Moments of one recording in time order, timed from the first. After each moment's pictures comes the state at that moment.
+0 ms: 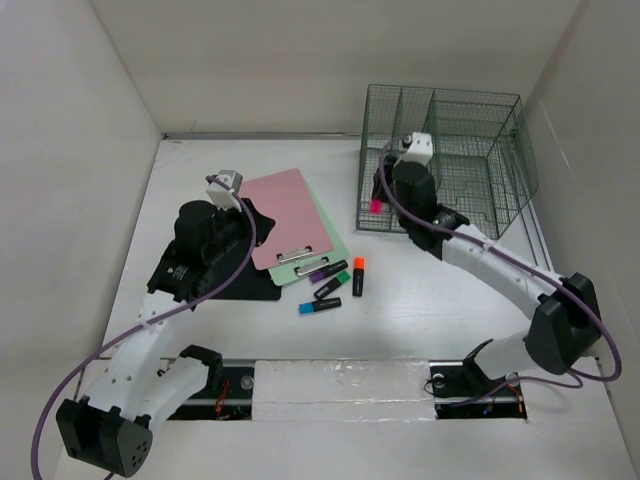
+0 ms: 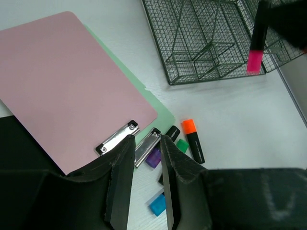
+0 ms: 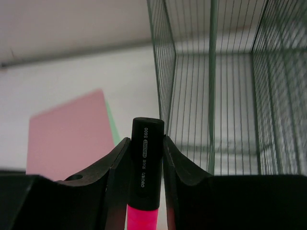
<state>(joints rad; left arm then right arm) -0.31 0.87 0.80 -0.25 0.24 -0.35 0.64 1.40 1.10 0.00 0.50 0.42</state>
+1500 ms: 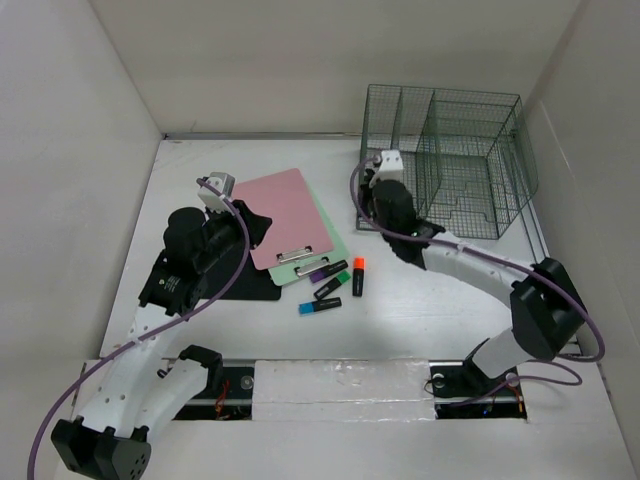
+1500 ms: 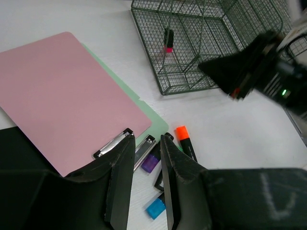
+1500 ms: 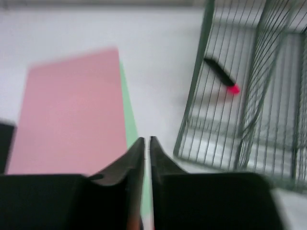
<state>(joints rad) -0.31 0.78 0.80 -0.26 0.24 -0.35 0.67 1.52 1.05 0.23 0.44 0.29</state>
